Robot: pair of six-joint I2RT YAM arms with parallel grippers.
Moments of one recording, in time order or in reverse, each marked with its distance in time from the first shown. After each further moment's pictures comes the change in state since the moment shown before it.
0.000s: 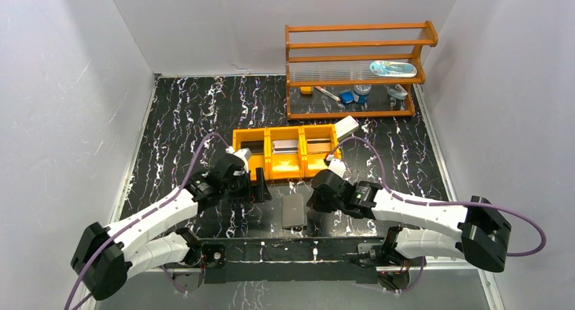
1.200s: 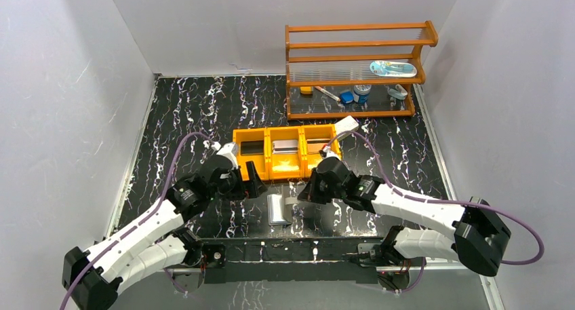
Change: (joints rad) left arm -0.002 -0.224 0.040 -0.119 -0.179 -0.042; right arm -0.122 0.014 0.027 0.191 -0.260 -0.098
